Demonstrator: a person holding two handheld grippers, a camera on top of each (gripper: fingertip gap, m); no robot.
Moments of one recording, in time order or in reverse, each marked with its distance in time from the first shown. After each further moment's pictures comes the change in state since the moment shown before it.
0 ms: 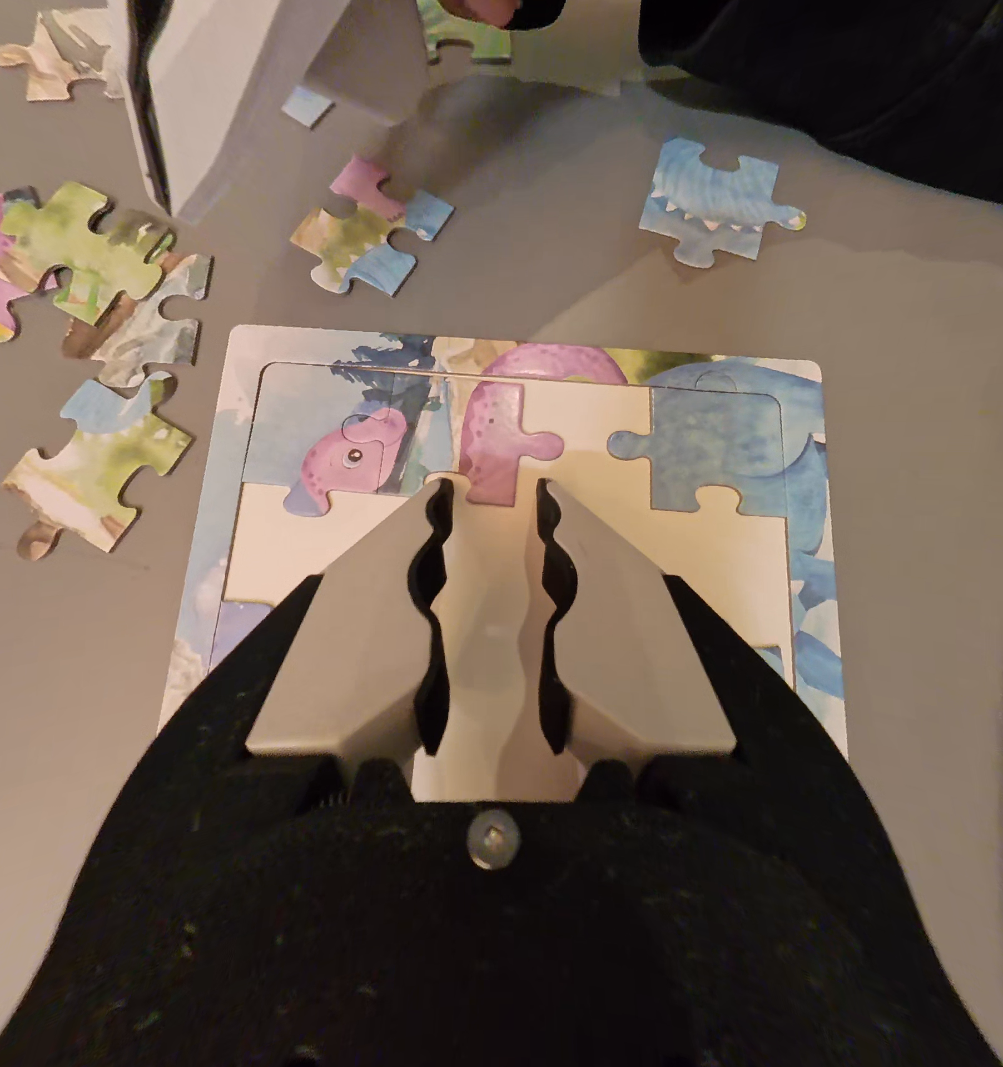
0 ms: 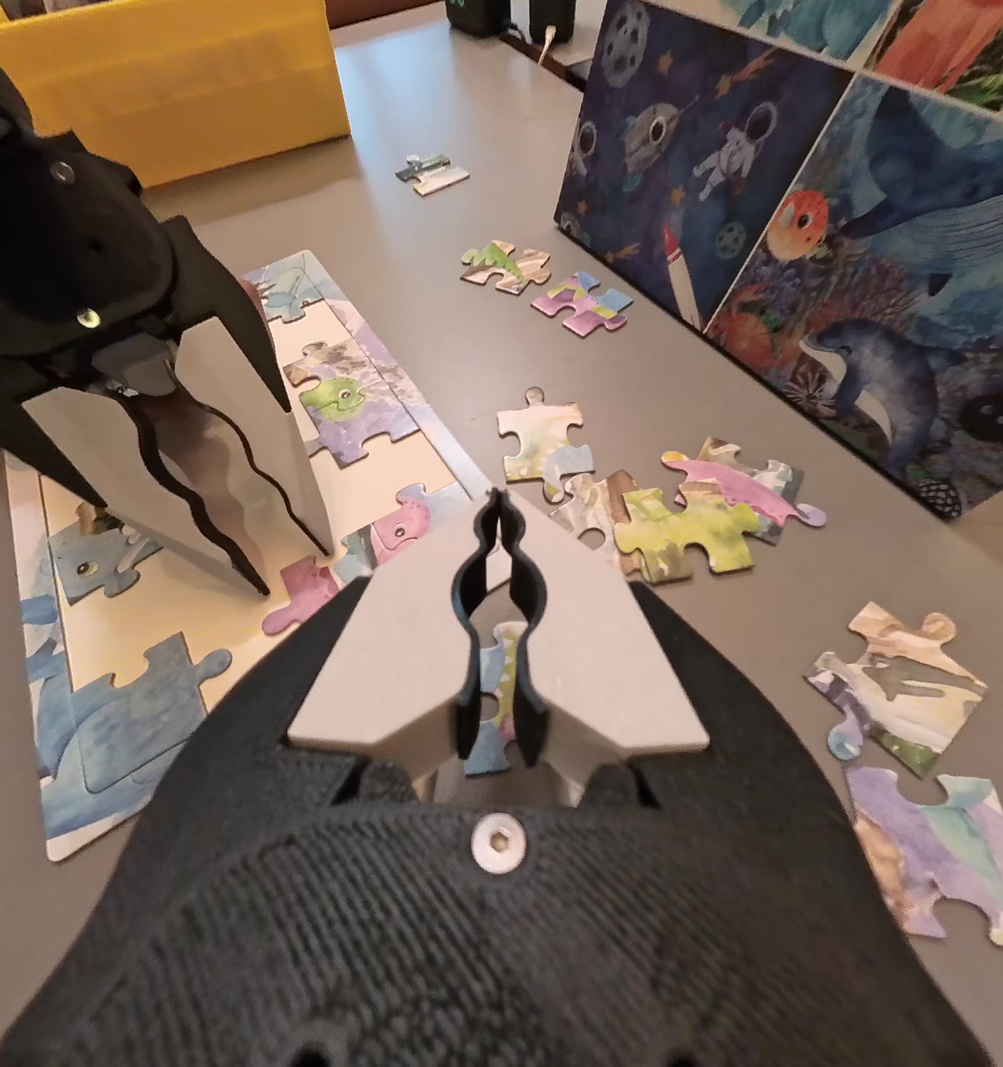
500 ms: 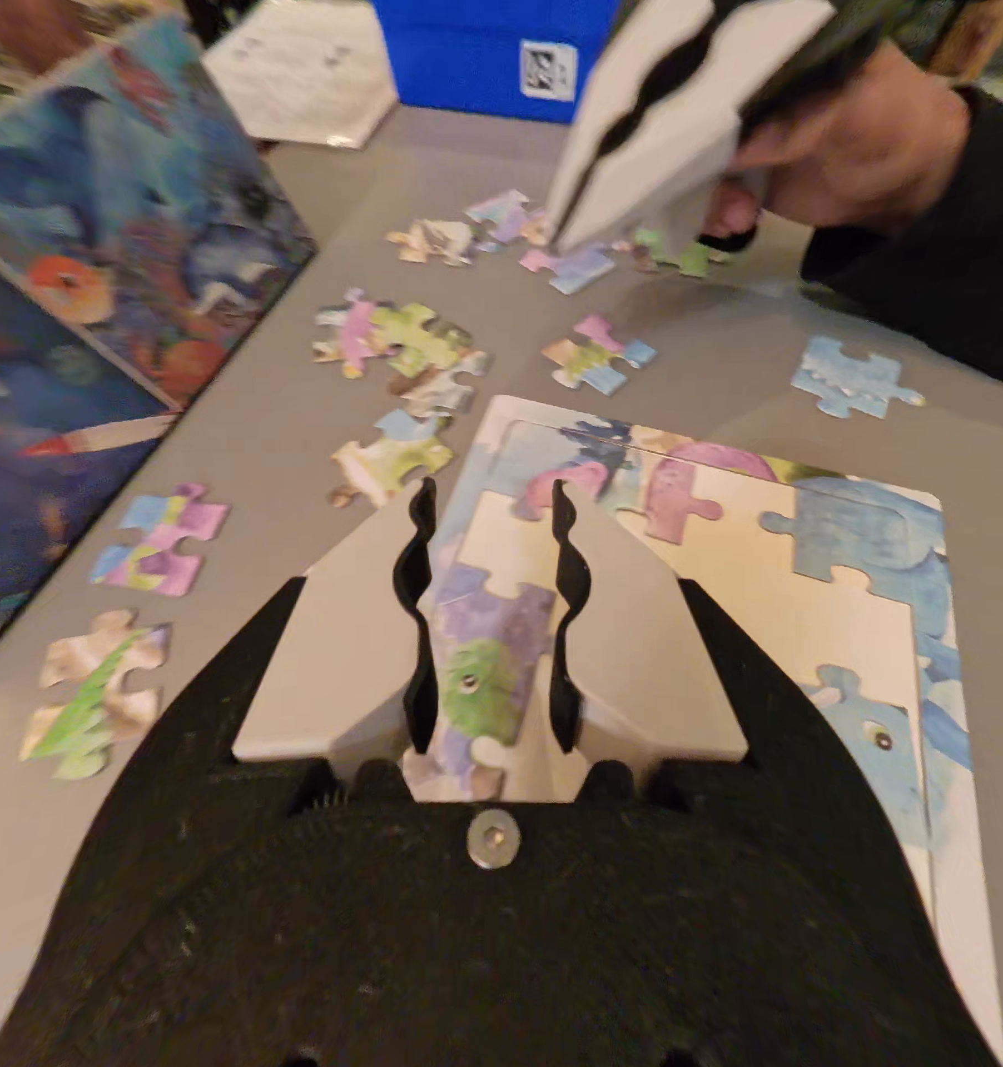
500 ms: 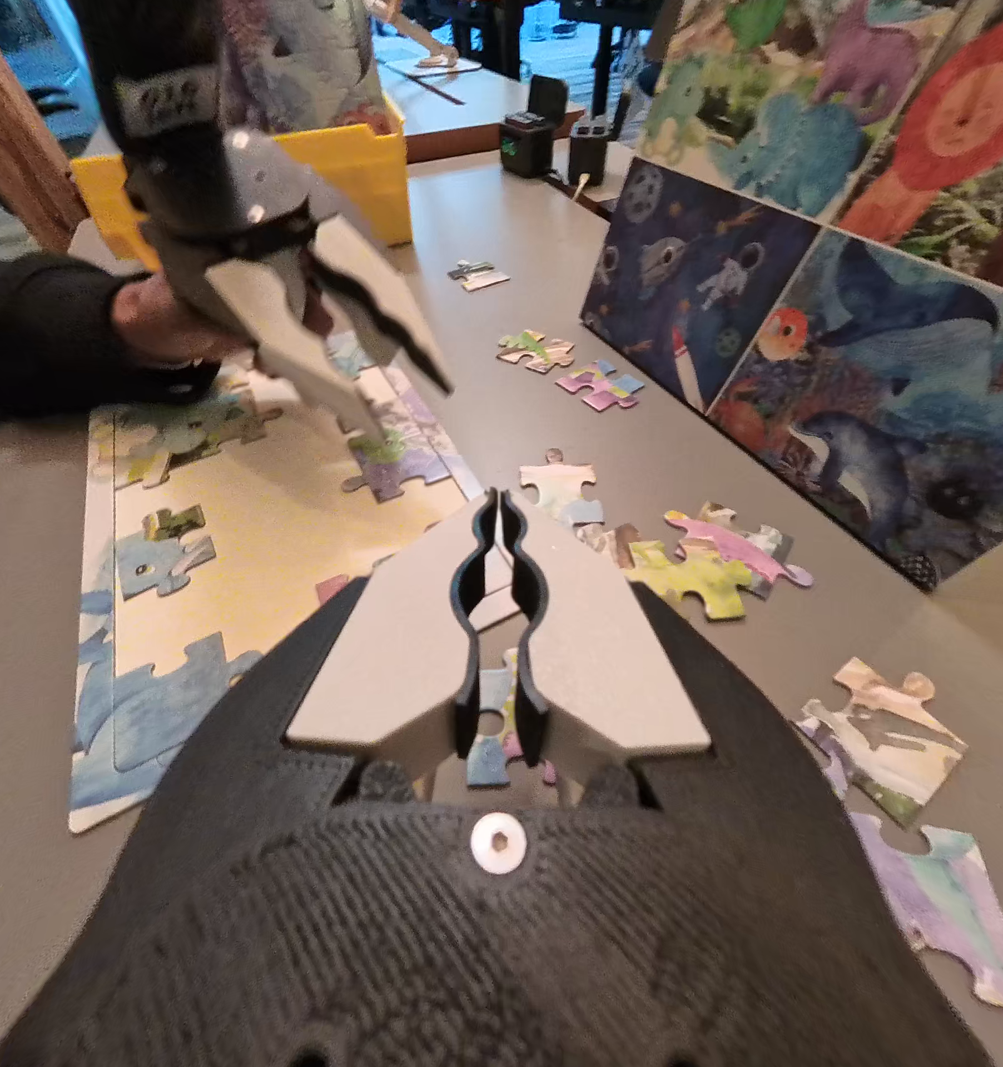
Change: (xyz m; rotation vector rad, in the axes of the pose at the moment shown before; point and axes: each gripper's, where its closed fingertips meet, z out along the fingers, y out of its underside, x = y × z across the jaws) left arm -0.072 -0.017 -0.058 0.286 -0.228 -0.133; right arm -0.010 -0.019 -0.019 0.151 -0.064 -0.061
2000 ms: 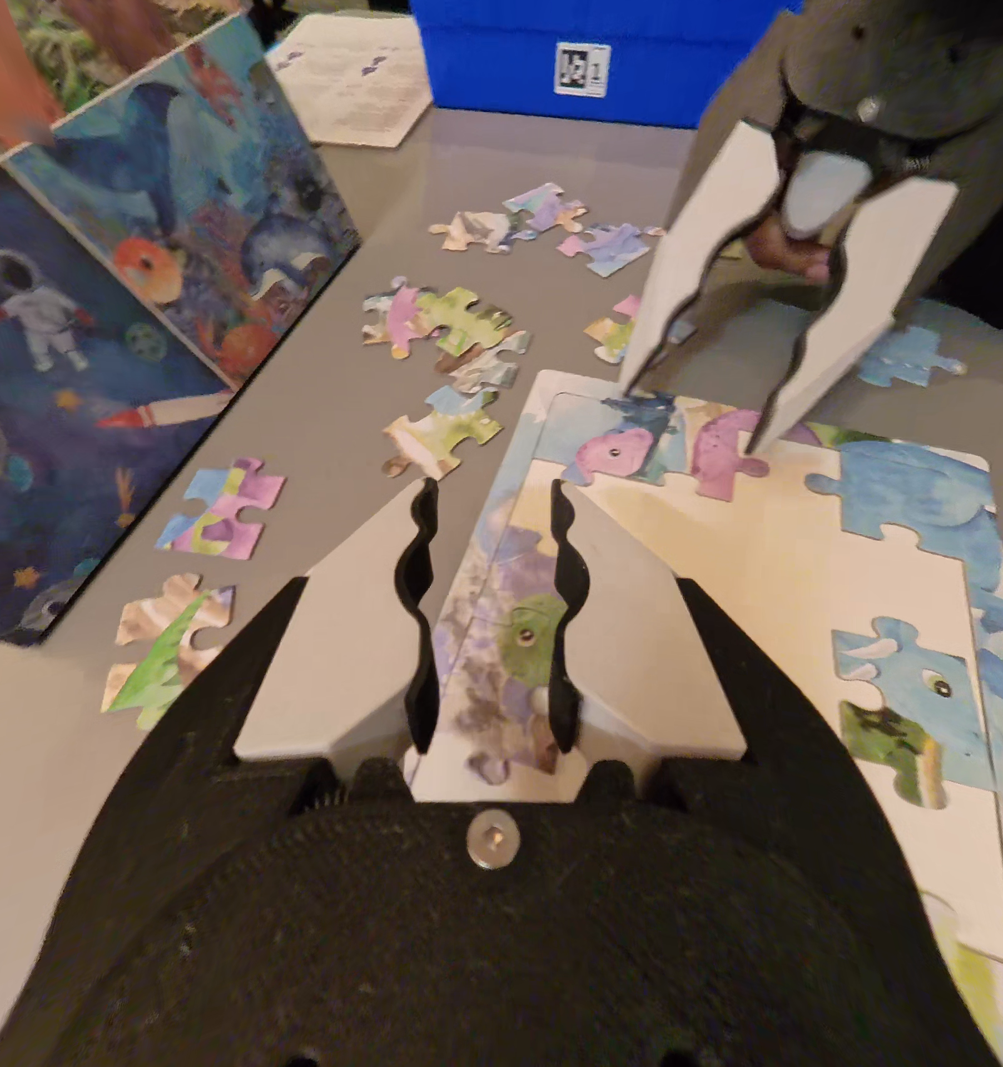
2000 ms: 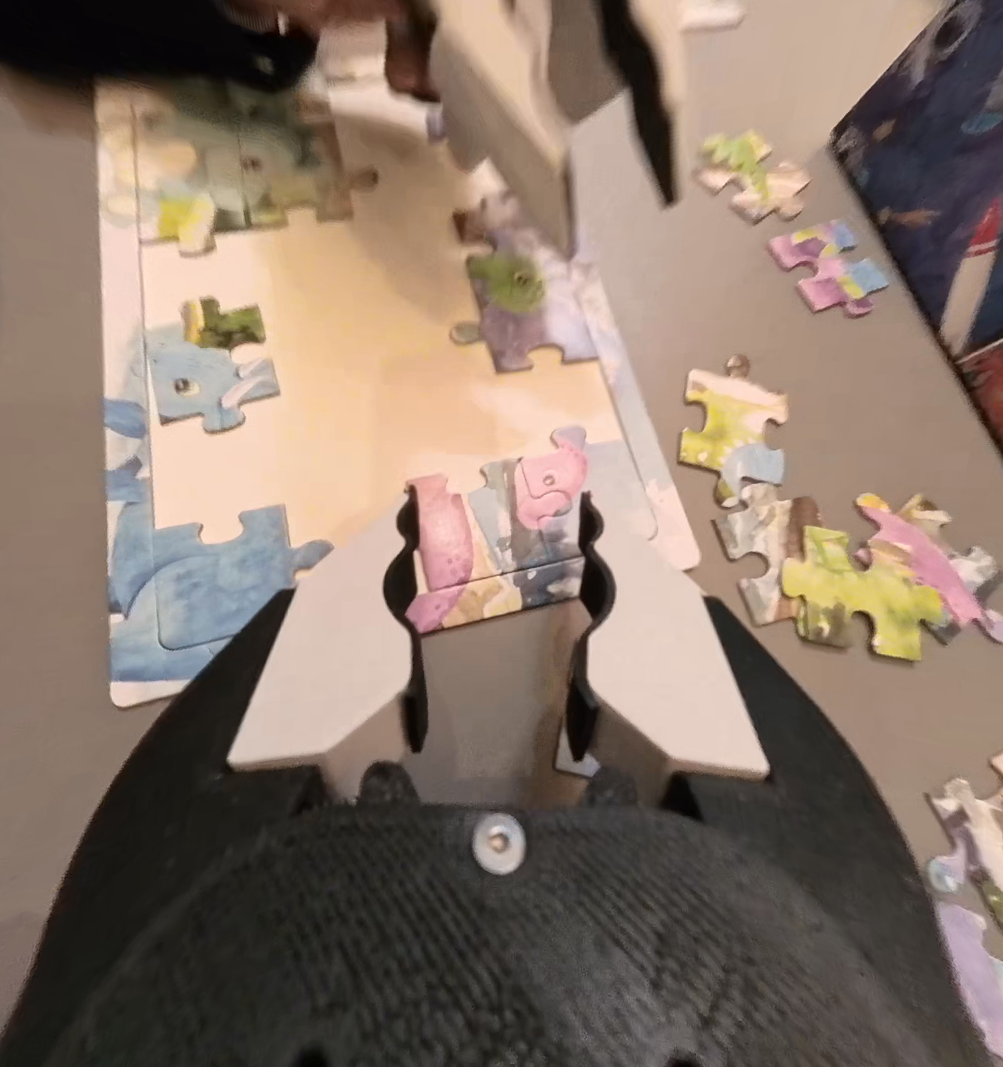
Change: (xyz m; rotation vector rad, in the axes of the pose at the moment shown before) left arm -0.021 0.011 -0.014 0.016 -0.012 0.022; right arm -0.057 0.056 0.026 -0.350 -0.160 -0.215
